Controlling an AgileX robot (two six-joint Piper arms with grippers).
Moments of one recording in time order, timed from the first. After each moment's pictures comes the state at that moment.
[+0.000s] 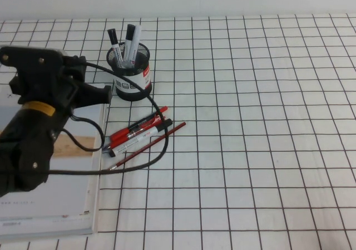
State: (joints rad) right arm 0.12 -0.02 0.03 0.14 0.38 0.03; left arm -0.40 1.49 -0.67 -0.31 -0.62 0.29
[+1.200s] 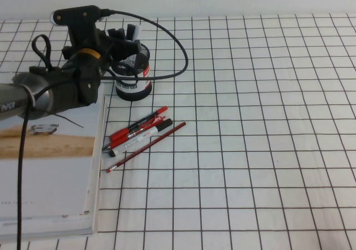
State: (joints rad) right arm 0.12 -0.02 0.03 0.14 0.38 0.03; left arm -0.35 2.00 -1.30 -0.31 -0.39 0.13
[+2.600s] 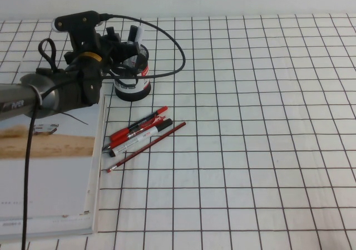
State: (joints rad) right arm 0.12 -0.02 0.03 0.14 0.38 0.03; left arm -0.34 2.08 -1.35 -0.31 -0.40 0.08
